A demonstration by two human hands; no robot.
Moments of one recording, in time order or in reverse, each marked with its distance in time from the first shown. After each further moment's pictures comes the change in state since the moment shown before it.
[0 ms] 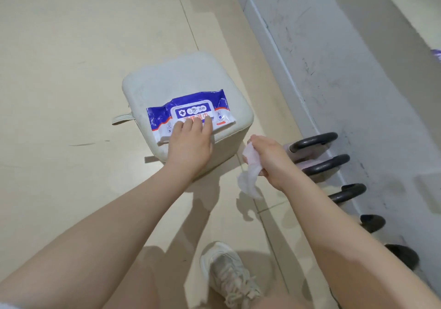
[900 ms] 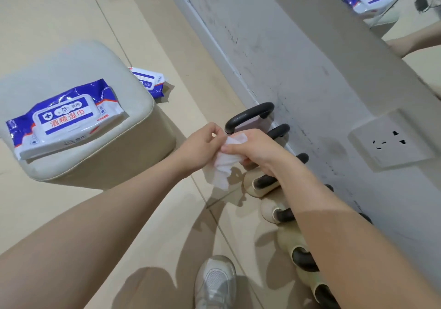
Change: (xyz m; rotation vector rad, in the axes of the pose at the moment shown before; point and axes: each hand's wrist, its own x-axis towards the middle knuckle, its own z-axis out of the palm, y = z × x) left_hand 0.047 0.209 0.020 -1.140 -0.545 -0.206; right_hand 0.029 0.059 -0.179 -0.208 -0.145 -0.109
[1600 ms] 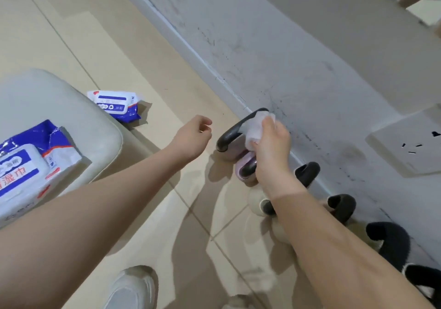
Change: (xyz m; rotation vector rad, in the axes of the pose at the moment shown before) left_hand 0.121 -0.016 -0.011 0.215 0.032 -0.005; right_hand 0.058 0.004 -0.012 0.589 0.879 0.087
